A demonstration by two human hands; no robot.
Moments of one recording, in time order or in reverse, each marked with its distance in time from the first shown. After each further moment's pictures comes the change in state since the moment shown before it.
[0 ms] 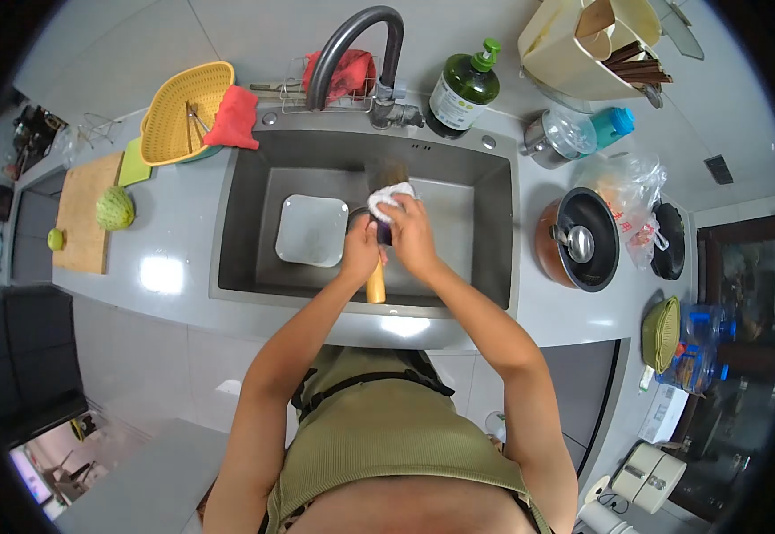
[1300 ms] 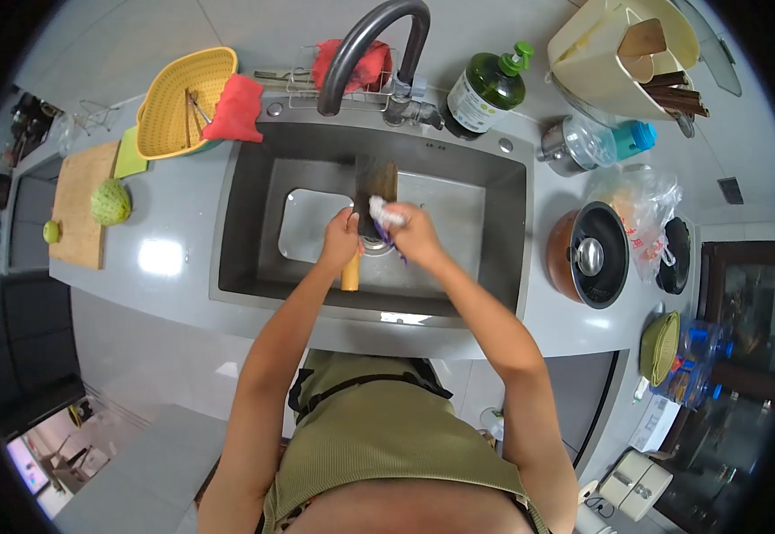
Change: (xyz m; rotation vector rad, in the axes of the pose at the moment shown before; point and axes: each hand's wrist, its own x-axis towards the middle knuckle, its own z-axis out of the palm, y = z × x) left_hand 0.038 -0.016 -0.053 0.054 0.054 -0.123; right_hand 0.017 0.006 0.019 0.384 -0.300 0.490
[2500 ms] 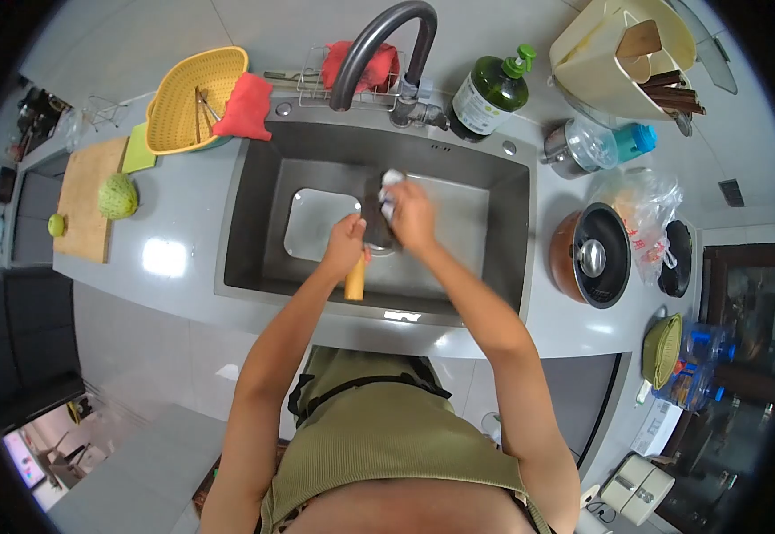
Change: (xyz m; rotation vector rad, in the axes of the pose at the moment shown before) left_hand -0.019 0.011 -0.005 -0.131 -0.063 -0.005; right_hand 0.031 0.010 0.015 -0.437 0.325 -0.502
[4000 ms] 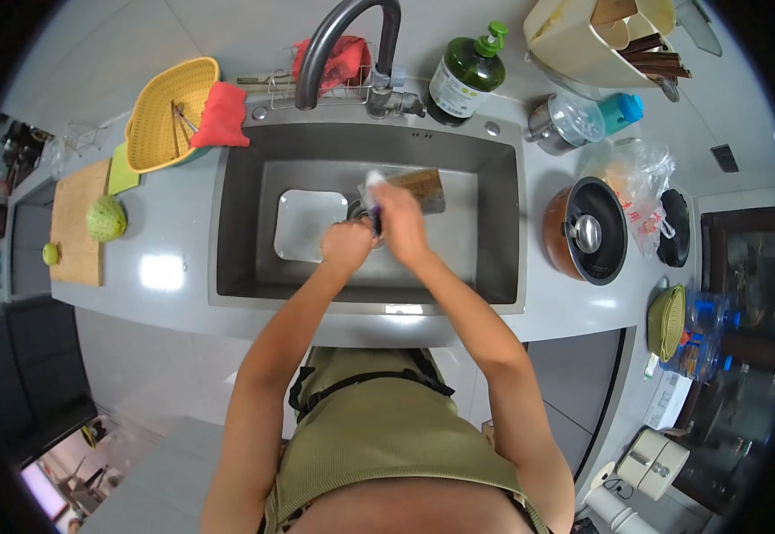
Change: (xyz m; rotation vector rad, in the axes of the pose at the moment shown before) left_hand 0.005 -0.004 0.019 1.564 -0.058 0.560; right_hand -0.030 -0.007 -0.016 -0.022 0.003 -0.033
